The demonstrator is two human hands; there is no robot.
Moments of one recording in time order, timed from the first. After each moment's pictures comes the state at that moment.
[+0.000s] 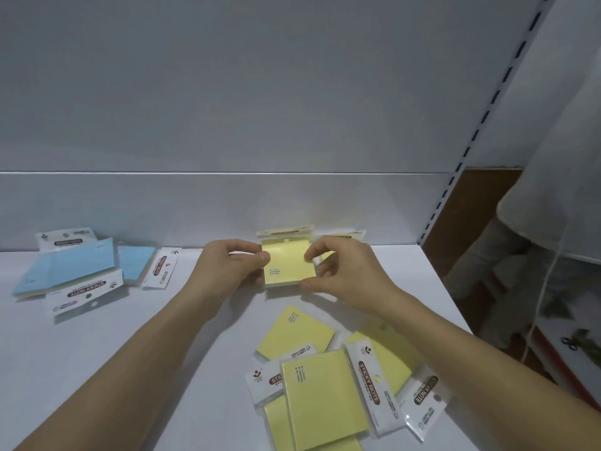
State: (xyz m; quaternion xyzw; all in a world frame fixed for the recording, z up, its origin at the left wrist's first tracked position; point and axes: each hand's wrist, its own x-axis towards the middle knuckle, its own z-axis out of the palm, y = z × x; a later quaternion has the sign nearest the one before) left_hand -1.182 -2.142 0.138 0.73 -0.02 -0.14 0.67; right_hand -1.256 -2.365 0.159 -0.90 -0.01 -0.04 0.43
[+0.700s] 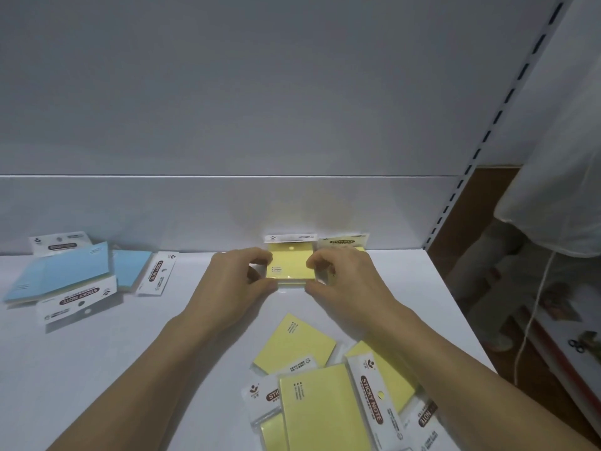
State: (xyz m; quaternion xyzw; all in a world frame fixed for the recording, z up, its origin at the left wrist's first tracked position) left_hand -1.187 -2.149 0.128 0.91 -0.19 0.02 0.36; right_hand -1.249 -2.364 0.136 -0.95 0.00 -0.10 0.31
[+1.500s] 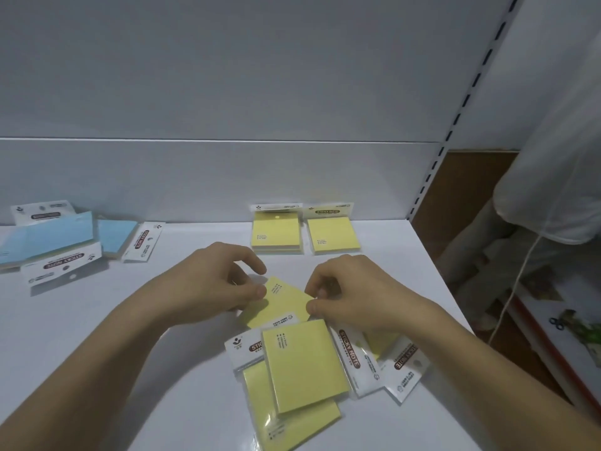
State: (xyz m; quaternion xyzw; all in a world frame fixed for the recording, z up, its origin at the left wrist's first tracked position) left_hand -1.242 -2.129 0.168 0.88 -0.21 -0.25 0.35; right_hand -1.315 -2.378 0.157 -0.95 -0.05 0.10 0.30
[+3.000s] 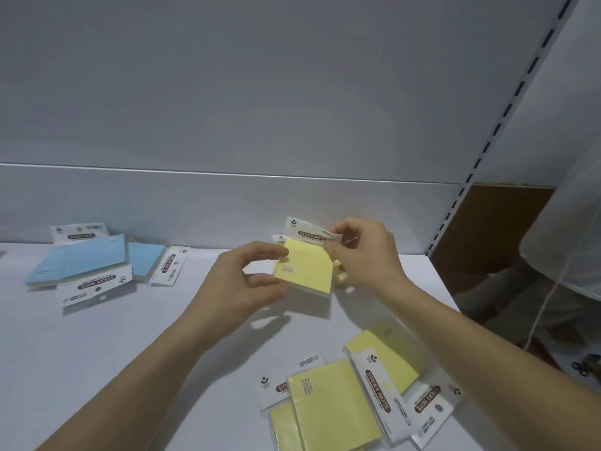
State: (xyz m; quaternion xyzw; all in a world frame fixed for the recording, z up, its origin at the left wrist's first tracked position) left_hand -1.233 -2.137 0.154 0.74 -0.18 -0.11 0.64; right_hand -1.235 -2.368 0.171 -0.87 0.08 -0.16 0.47
